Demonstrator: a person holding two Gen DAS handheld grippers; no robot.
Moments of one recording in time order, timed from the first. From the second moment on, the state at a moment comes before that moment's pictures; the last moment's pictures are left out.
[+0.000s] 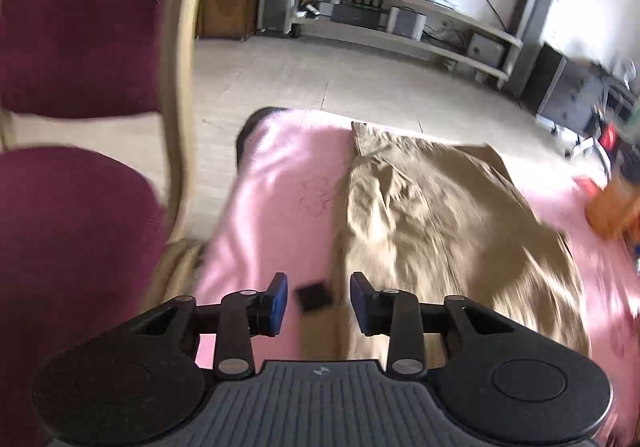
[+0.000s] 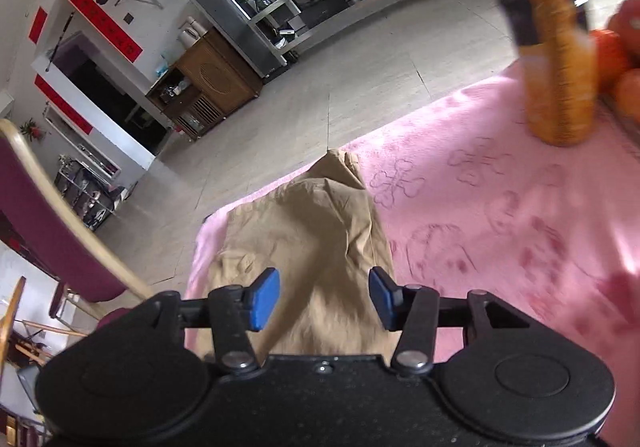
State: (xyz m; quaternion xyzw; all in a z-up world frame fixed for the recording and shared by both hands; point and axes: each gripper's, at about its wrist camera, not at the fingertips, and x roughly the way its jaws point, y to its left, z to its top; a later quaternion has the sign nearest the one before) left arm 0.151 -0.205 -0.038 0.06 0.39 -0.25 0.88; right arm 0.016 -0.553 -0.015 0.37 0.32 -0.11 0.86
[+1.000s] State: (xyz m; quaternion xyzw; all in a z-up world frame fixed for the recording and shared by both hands) left arm 0.011 -0.135 -0.123 -0.07 0.52 -0.28 0.80; right arm -0.129 -0.418 -0.156 0.51 0.41 0.03 0.76
